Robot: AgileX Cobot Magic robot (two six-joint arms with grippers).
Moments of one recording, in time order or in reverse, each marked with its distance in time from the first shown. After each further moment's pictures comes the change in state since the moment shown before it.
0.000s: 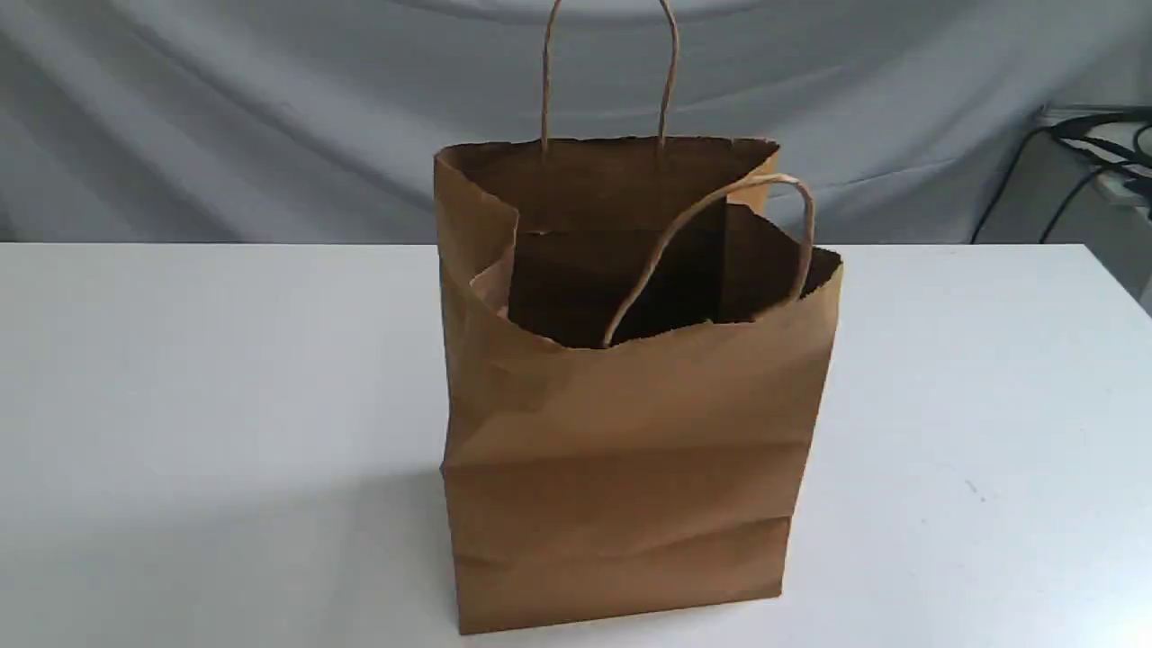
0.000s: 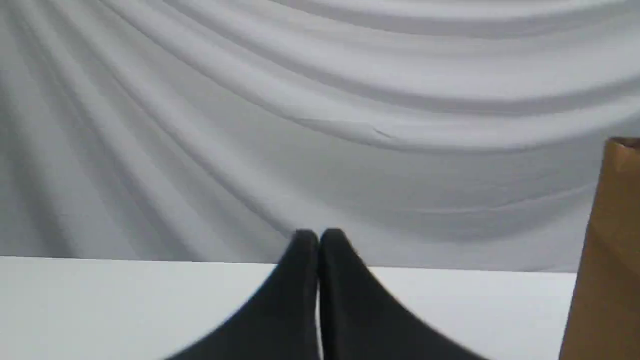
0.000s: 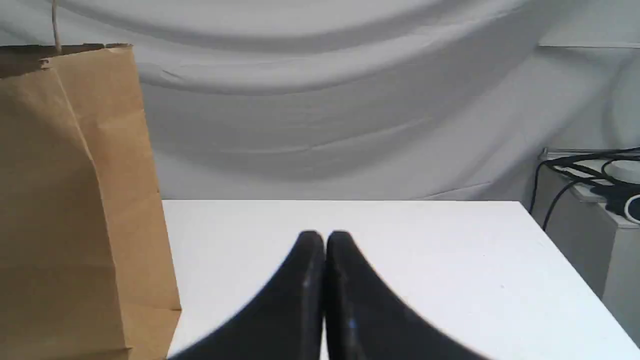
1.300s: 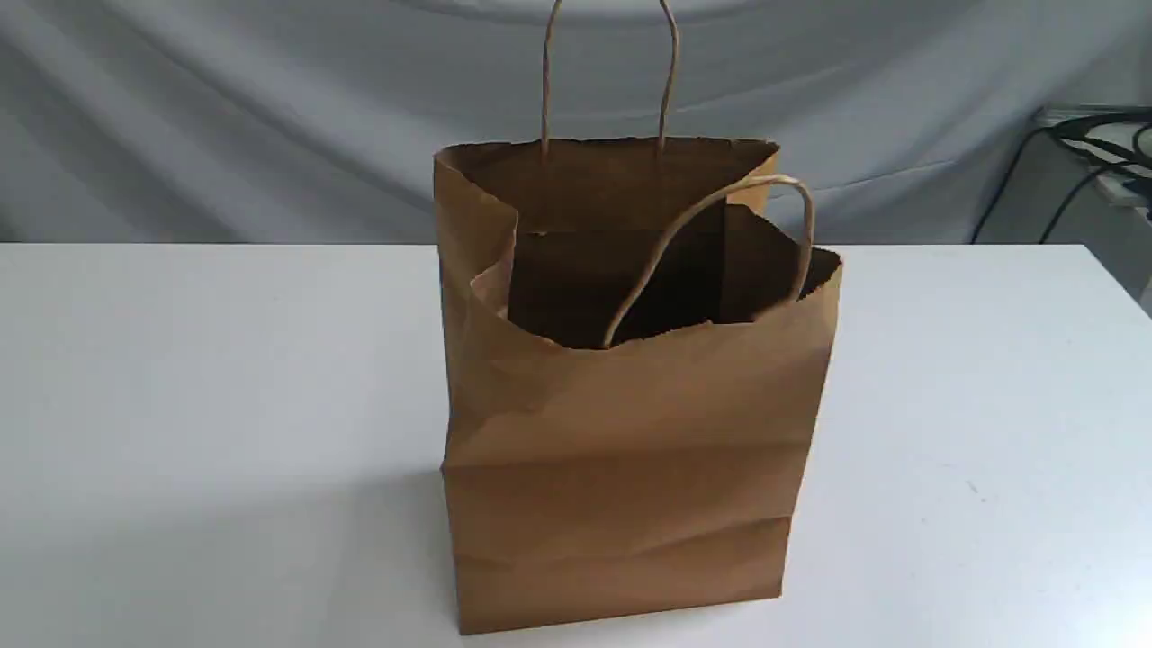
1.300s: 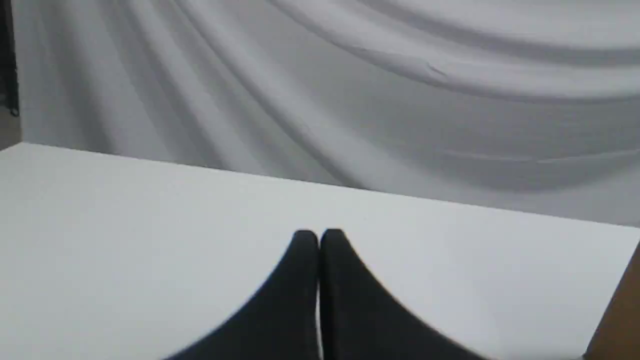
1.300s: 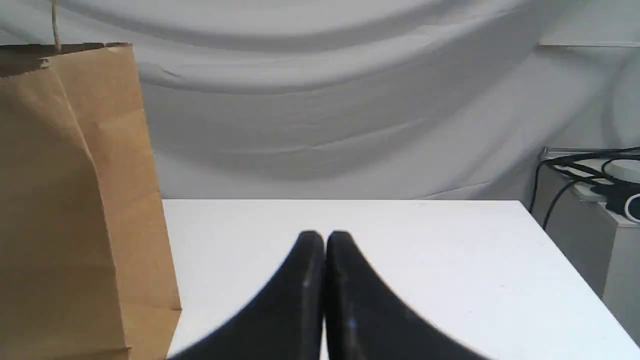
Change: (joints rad) left arm 0.000 0.000 0.093 0.850 0.023 -0.906; right arm 0.000 0.000 0.000 0.000 0.002 0.000
